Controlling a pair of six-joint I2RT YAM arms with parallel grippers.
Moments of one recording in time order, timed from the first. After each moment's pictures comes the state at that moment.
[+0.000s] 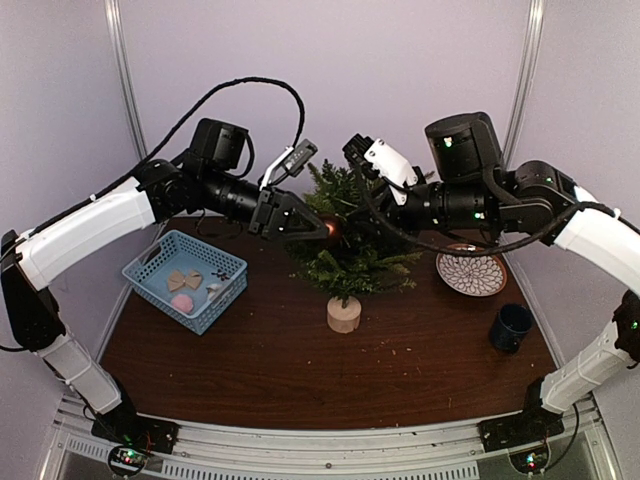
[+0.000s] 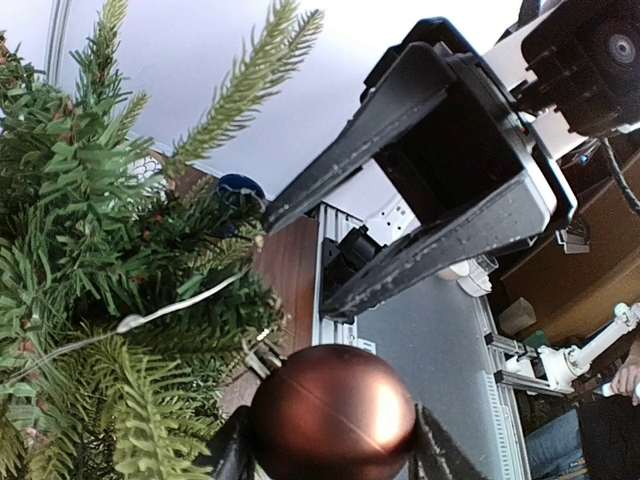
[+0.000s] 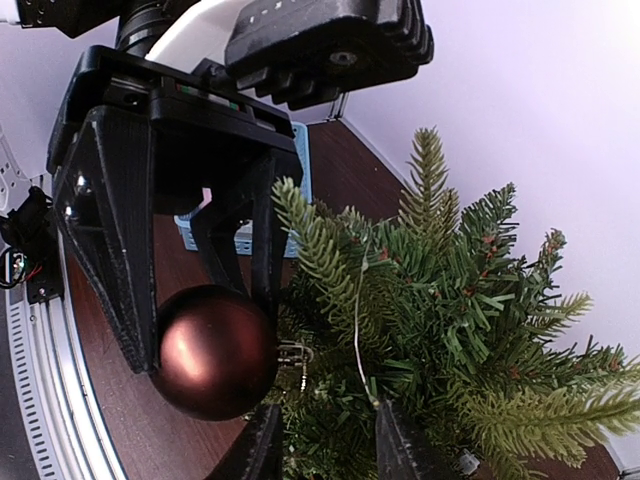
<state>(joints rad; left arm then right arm) -0.78 1.58 1.61 -0.52 0.92 -0.14 1.05 1.40 1.64 -0.69 0.16 -0.16</state>
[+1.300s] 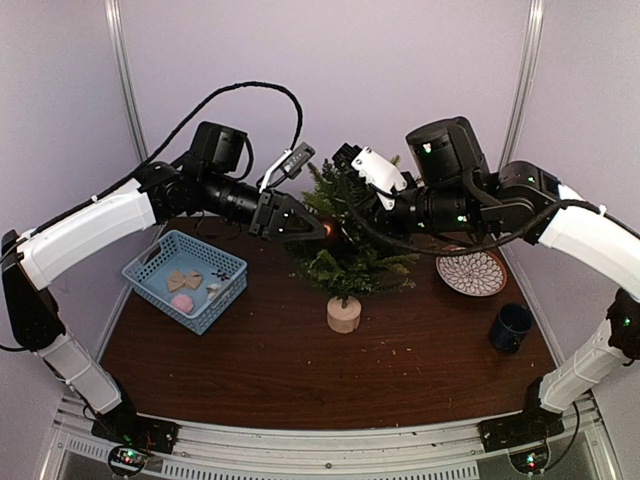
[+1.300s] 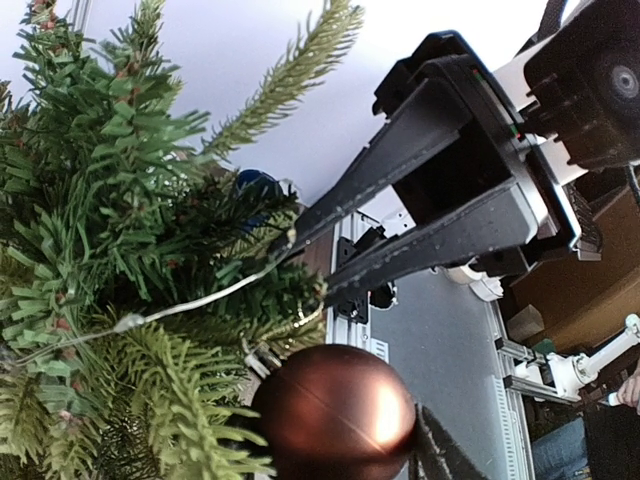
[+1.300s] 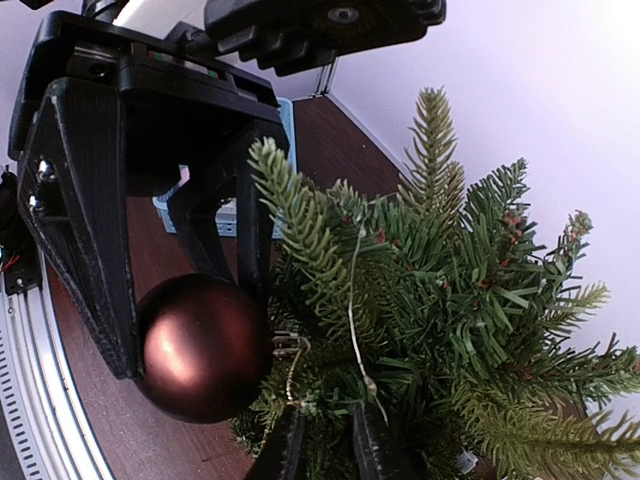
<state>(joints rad) -0.76 1.58 1.59 -0.51 0.89 -0.15 1.05 1.45 1.66 -0.71 0.20 -0.16</state>
